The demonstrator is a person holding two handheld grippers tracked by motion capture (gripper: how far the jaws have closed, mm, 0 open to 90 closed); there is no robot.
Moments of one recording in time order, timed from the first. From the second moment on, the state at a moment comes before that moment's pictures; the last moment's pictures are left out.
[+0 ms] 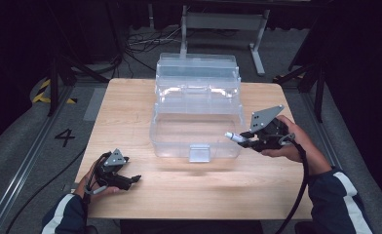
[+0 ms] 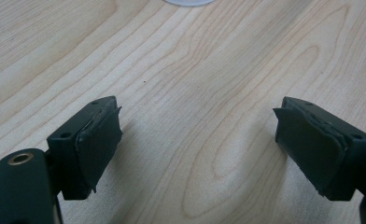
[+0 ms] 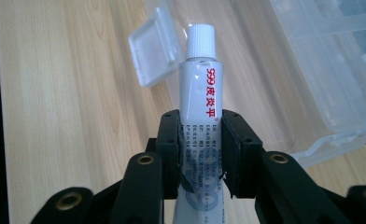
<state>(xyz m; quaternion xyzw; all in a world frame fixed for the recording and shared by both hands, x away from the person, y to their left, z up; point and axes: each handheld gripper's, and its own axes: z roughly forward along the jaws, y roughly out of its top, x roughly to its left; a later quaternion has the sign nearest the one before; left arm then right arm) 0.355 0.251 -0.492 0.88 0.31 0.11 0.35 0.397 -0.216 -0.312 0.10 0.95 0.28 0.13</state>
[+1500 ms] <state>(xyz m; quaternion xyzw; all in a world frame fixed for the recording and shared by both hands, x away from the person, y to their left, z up) 0.354 0.251 -0.493 0.88 0.31 0.11 0.35 0.480 -0.131 -0.344 0.07 0.98 0.17 0.09</state>
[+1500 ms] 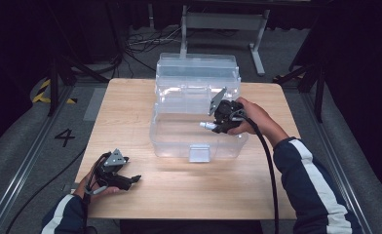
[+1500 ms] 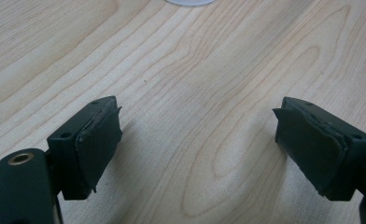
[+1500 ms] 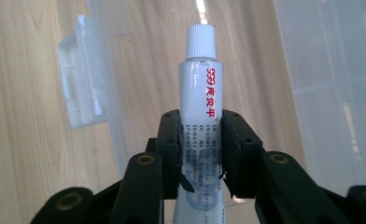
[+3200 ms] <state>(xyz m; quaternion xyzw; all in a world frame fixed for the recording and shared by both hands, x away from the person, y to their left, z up) 0.354 0.251 -0.493 0.88 0.31 0.11 0.35 0.496 -0.134 -0.399 0.08 0.99 0.10 0.03</state>
